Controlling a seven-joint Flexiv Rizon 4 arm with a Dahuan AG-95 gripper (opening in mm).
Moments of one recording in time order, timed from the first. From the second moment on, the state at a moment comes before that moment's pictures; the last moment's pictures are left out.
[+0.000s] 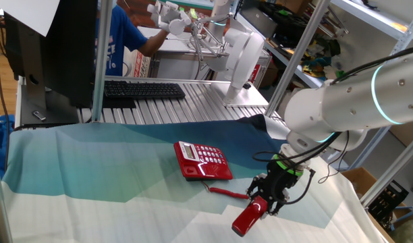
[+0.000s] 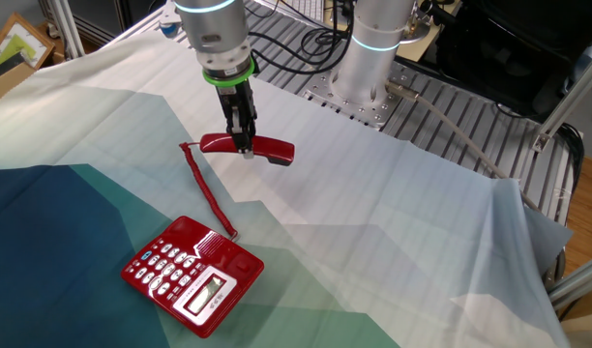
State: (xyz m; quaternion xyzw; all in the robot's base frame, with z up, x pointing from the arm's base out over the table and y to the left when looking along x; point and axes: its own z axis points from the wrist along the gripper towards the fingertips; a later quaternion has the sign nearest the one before) arm 0.409 -0.090 0.070 -0.50 -0.86 -0.08 0.08
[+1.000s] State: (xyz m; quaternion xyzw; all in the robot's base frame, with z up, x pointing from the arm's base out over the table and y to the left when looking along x) arm 0.409 -0.089 0.069 -0.47 -0.88 -0.08 0.06
